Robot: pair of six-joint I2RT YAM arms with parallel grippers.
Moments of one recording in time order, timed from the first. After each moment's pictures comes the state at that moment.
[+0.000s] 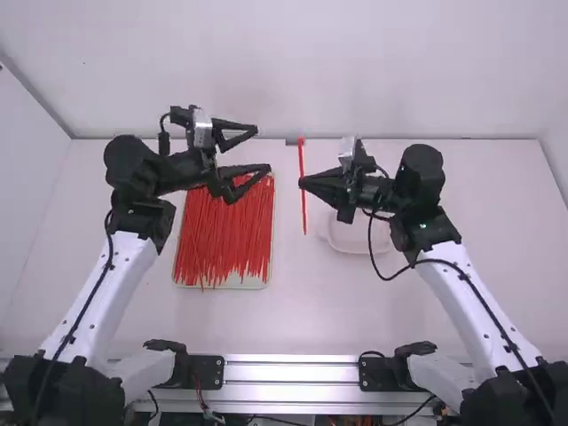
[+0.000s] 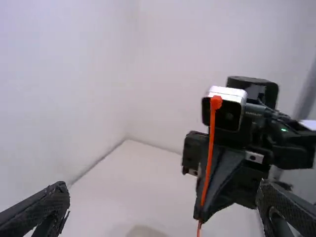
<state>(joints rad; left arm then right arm) -0.08 1.22 1.06 0.45 1.15 -0.36 0.26 1.23 0.97 0.18 -1.15 -0.01</state>
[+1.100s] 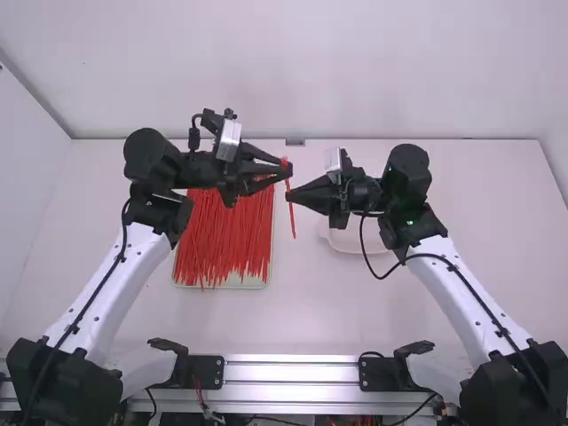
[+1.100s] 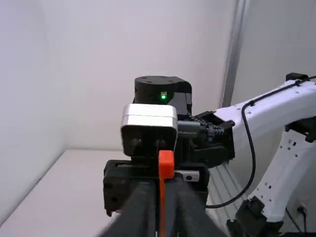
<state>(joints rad) -0.22 1.27 1.14 0.50 1.31 -0.35 0.32 1.28 0.97 0.29 -1.29 -0.05</state>
